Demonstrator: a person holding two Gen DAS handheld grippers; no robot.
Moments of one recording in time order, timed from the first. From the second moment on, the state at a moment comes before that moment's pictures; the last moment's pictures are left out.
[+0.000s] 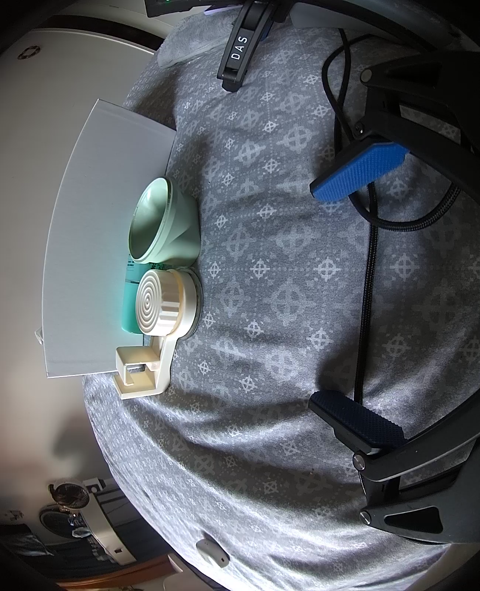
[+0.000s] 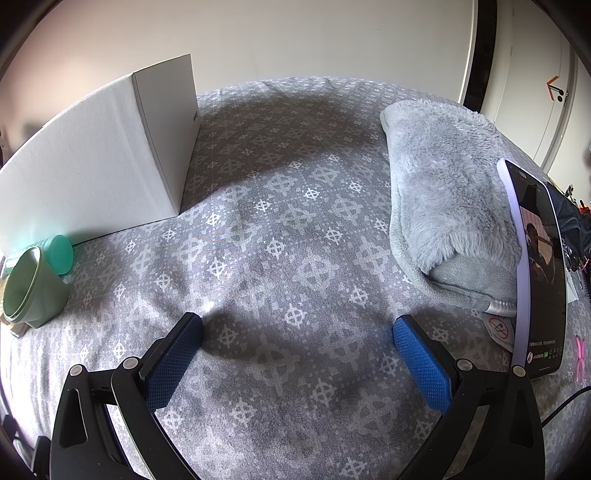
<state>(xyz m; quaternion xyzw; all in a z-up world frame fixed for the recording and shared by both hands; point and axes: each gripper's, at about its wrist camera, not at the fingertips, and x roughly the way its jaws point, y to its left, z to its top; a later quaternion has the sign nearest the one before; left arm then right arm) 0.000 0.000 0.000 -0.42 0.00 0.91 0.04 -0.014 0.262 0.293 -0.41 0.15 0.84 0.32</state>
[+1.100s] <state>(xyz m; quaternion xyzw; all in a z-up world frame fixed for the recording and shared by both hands) -0.003 -0.002 0.002 -0.45 0.00 0.89 0.03 -0.014 0.262 0.293 -0.41 0.15 0.84 0.32</state>
